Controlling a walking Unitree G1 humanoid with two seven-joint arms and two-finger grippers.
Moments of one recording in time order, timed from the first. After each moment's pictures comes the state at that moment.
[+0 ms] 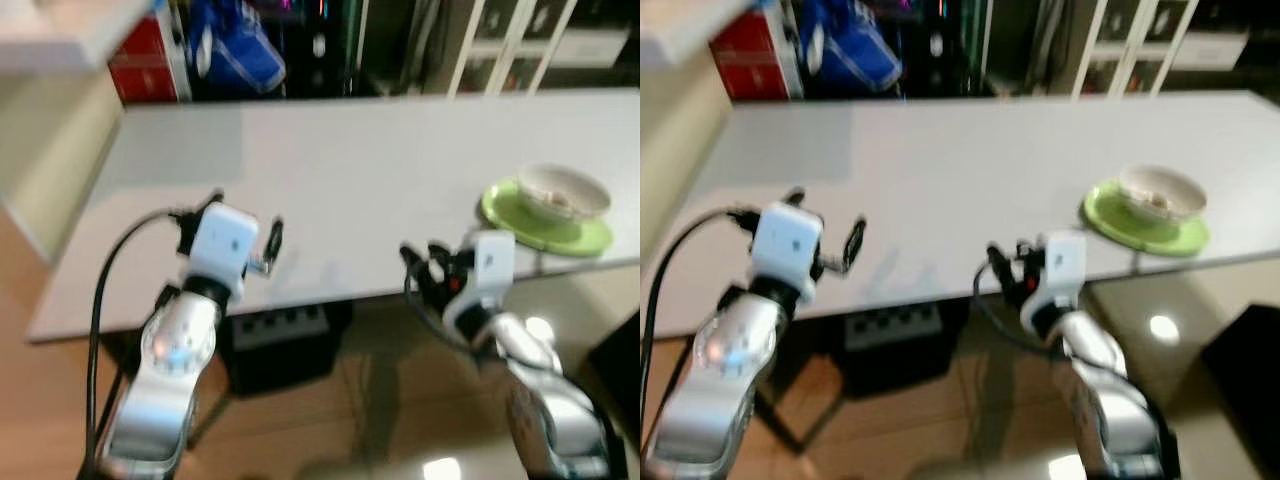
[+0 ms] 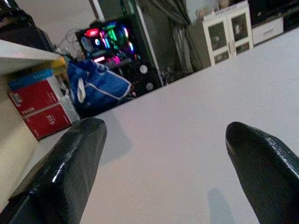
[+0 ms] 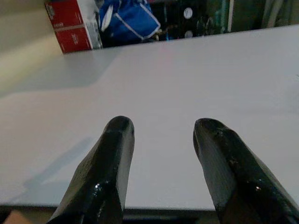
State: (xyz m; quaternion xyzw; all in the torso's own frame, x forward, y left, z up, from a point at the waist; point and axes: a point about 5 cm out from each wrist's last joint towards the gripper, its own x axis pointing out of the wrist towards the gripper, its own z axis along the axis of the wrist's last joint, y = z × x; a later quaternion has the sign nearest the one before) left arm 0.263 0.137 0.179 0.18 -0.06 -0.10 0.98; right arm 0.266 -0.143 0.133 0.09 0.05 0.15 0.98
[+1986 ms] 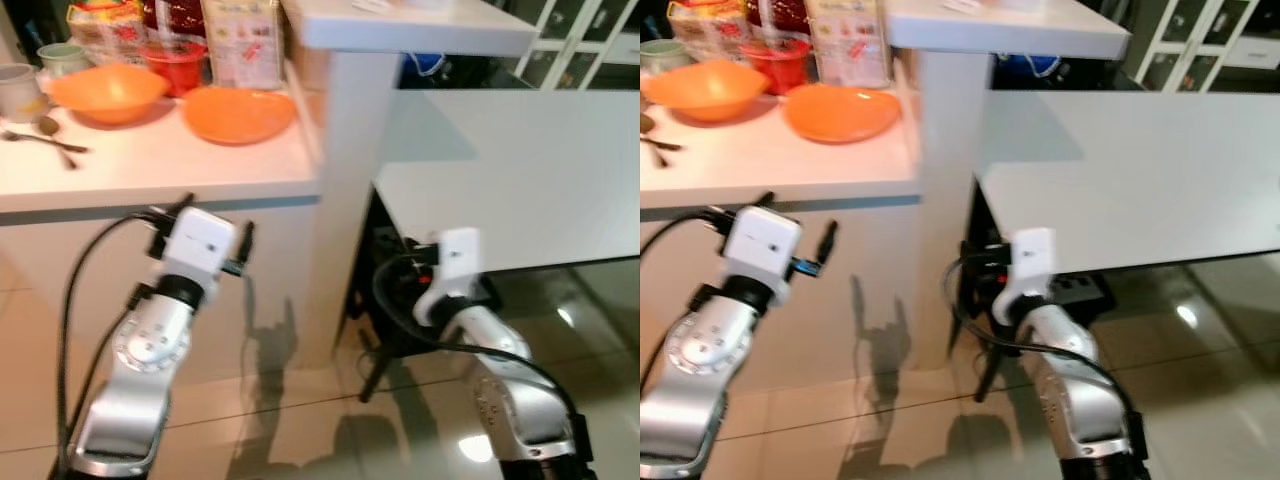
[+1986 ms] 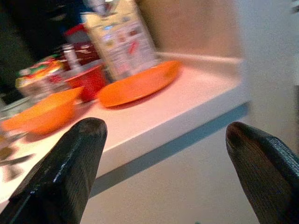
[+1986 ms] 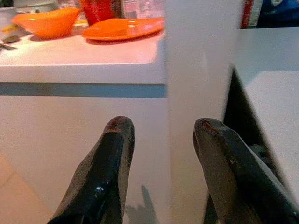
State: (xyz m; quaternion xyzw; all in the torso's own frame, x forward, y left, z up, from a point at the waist) left arm 0.263 0.167 0.173 0.22 -0.04 -0.06 0.97; right arm 0.273 -0.113 0.131 0.06 0.05 0.20 0.98
